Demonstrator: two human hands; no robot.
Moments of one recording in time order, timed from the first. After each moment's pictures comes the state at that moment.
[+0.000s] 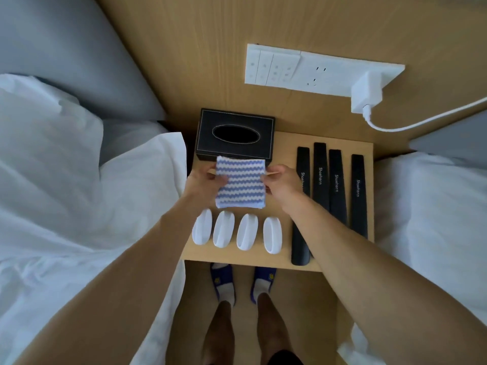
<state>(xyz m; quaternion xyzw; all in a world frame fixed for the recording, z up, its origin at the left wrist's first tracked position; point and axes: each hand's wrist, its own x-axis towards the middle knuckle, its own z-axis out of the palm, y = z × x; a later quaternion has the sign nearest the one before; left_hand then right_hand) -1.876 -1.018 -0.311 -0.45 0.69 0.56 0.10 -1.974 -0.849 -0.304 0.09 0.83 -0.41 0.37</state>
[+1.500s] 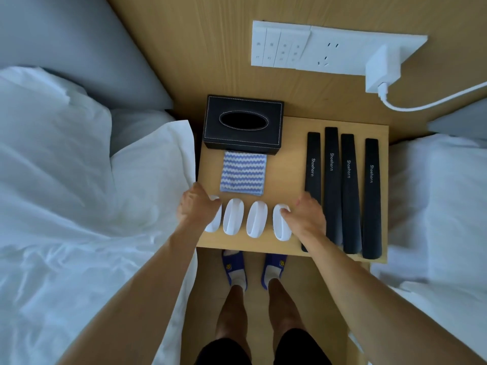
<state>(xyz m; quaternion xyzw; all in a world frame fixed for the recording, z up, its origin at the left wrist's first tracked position) -1.812 -1.007 -0.321 -0.46 0.82 0.25 0.23 -1.903 -0.784 -0.319 0.03 0.93 -0.14 0.33</state>
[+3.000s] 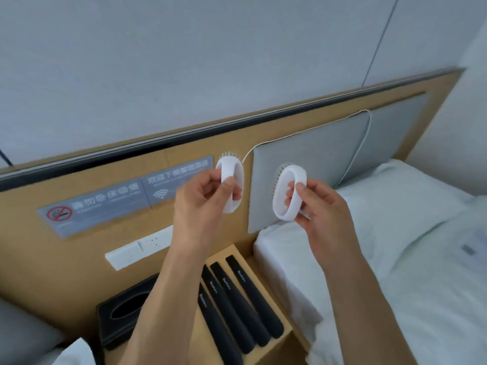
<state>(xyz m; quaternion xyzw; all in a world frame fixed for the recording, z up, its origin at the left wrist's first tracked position) -1.907 -0.770 0.131 0.06 0.75 0.65 -0.11 -1.885 -0.586 0.109 0.12 0.65 -0.73 -0.17</state>
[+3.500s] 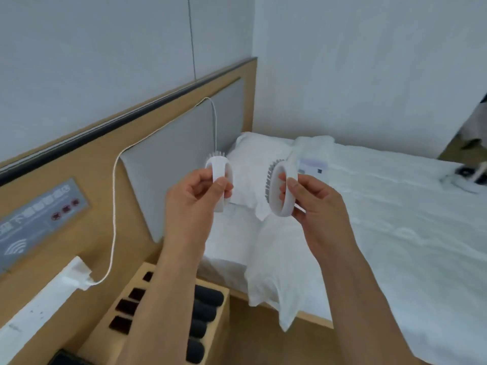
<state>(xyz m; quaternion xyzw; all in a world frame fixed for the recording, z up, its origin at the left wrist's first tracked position) -1.822 -0.709 0.134 0.29 0.65 0.69 0.12 -1.688 -0.574 0.123 0.30 0.56 -0.65 -0.41</state>
